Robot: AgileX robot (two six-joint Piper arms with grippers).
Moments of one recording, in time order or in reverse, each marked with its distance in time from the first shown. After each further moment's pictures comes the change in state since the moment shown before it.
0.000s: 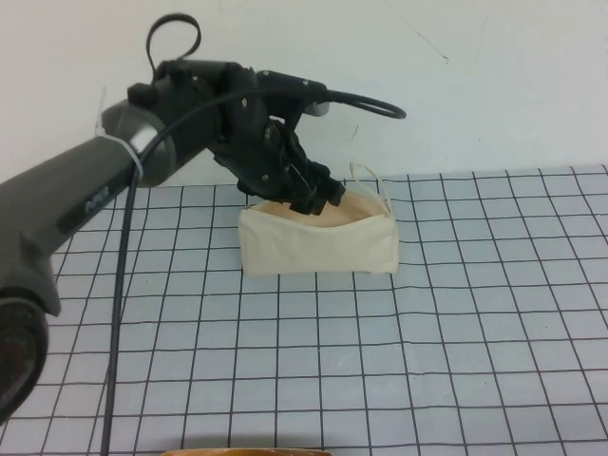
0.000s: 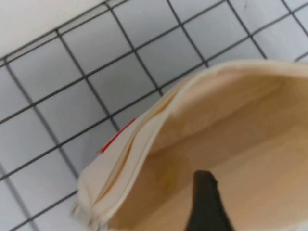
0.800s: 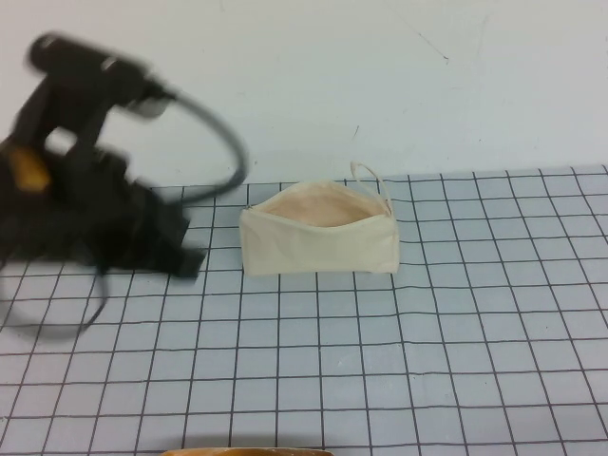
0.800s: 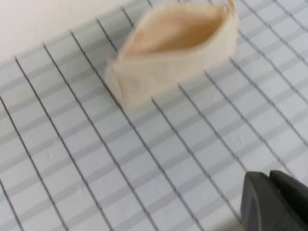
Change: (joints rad) right arm 0.000 0.000 0.000 0.000 0.000 0.000; left arm -0.002 -0.906 0.715 0.020 -0.040 0.014
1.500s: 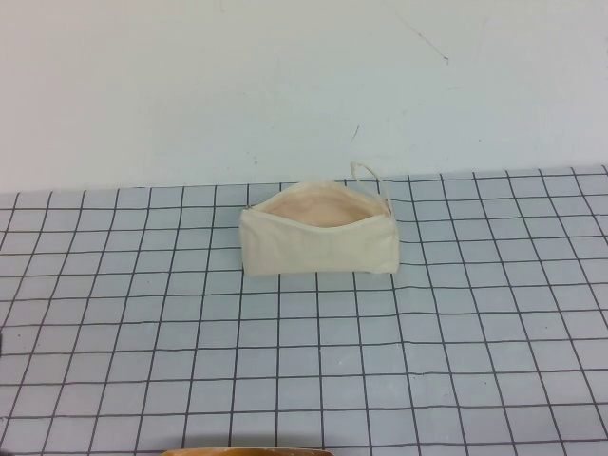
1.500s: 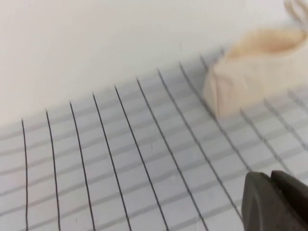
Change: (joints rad) right arm 0.000 0.000 0.000 0.000 0.000 0.000; left arm -0.001 -0.691 0.568 0.421 -0.183 -0.331
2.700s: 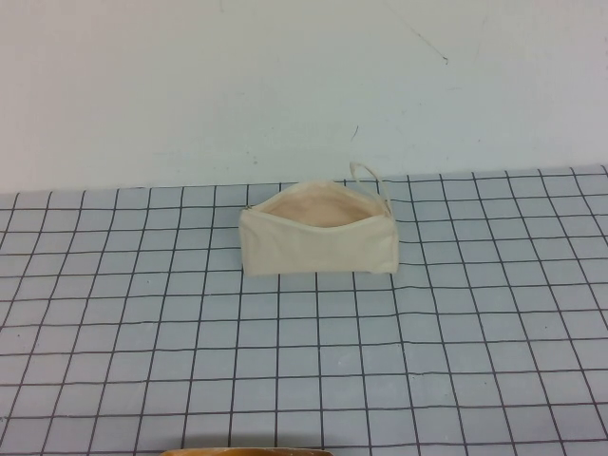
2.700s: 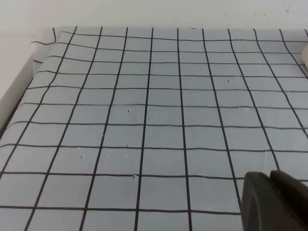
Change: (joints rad) right arm 0.000 0.000 0.000 0.000 0.000 -0.009; left arm 0.470 -0.513 0.634 -0.314 -0.270 0.146
